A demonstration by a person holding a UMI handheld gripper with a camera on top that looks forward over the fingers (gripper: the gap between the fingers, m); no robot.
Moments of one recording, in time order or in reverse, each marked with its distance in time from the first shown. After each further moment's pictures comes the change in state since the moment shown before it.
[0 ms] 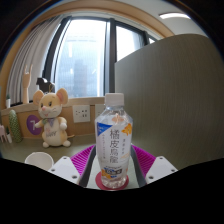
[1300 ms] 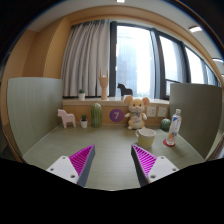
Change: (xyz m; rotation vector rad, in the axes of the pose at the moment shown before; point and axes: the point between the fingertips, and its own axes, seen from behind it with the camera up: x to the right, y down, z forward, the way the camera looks) arm -0.253 0.015 -0.377 -0.040 -0.427 -0.120
